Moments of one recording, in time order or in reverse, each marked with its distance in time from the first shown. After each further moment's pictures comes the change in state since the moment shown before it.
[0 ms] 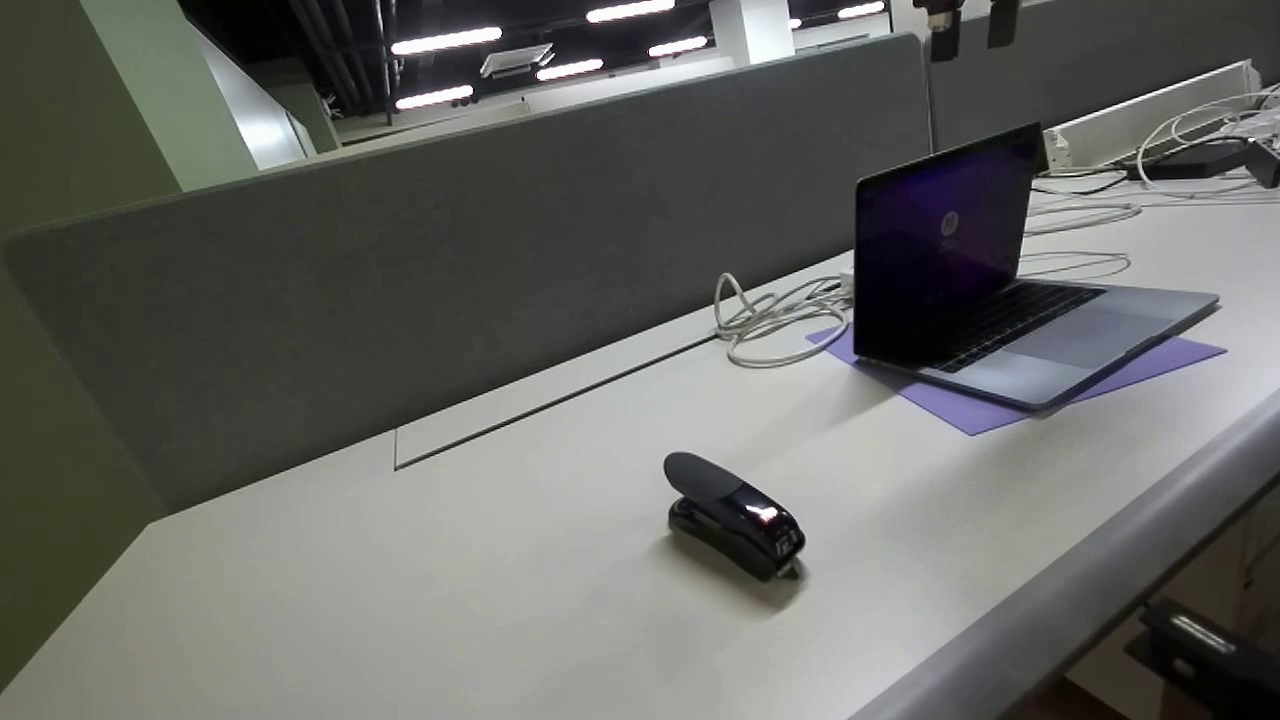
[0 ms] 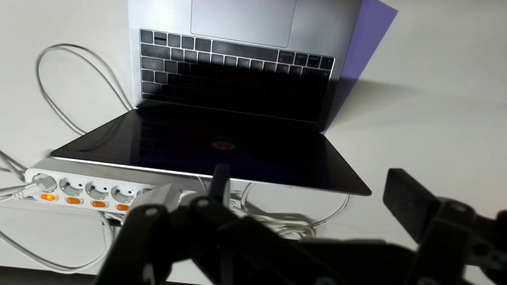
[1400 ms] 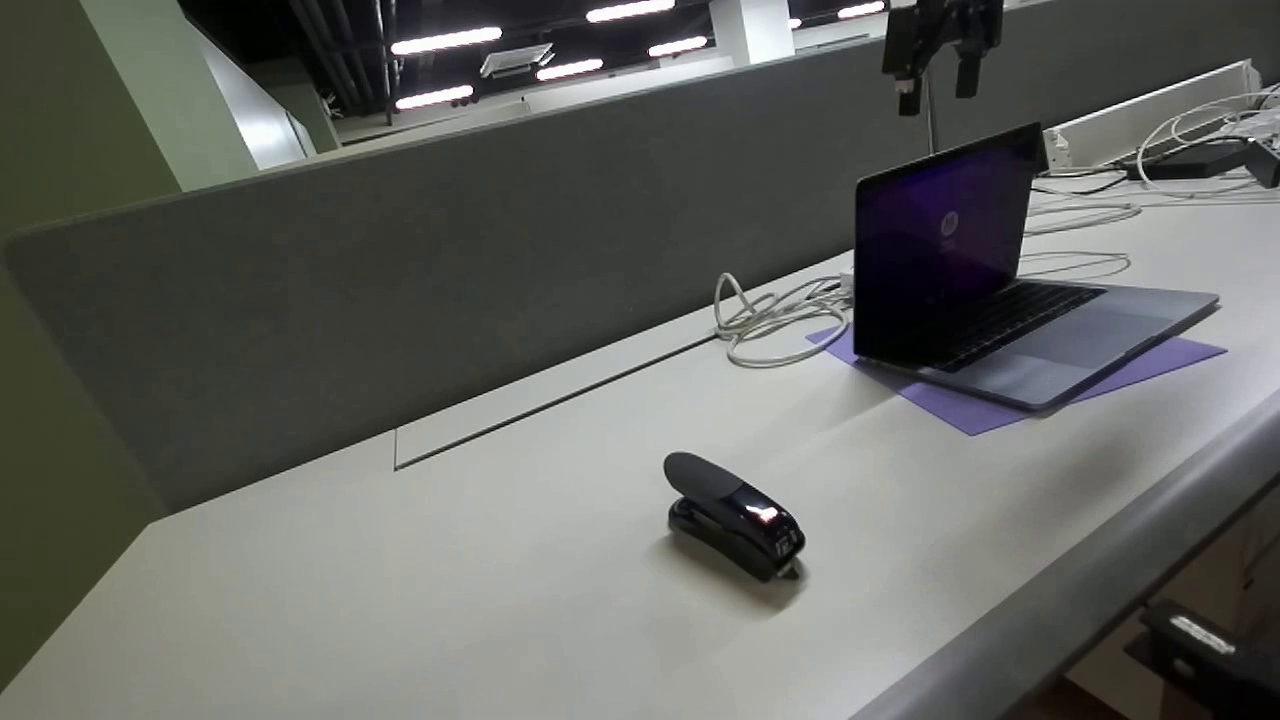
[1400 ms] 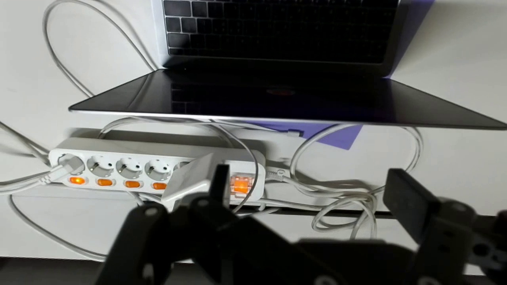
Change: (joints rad) arm -0.040 0.290 -0.019 0.178 0.067 0.174 -0.013
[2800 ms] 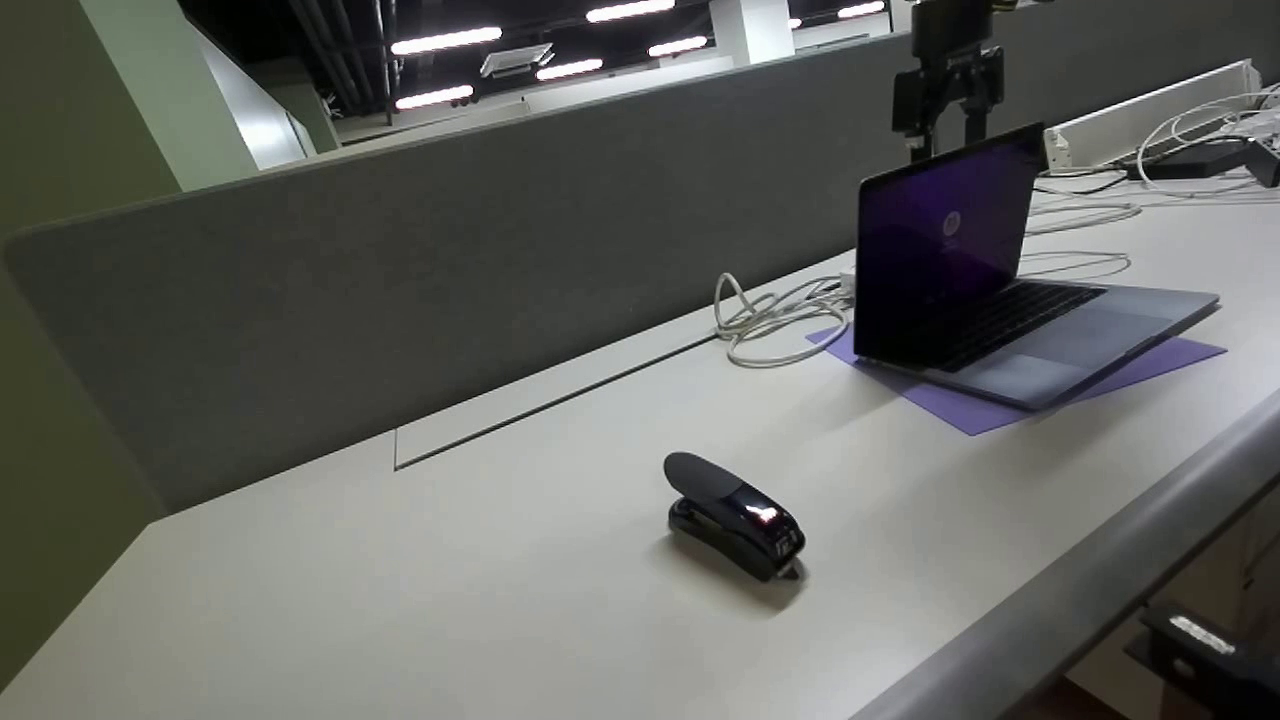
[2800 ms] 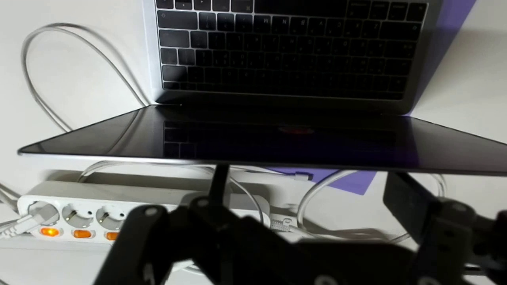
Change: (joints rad) arm -0.050 0.153 0.039 0.067 0.001 -0.030 -0.022
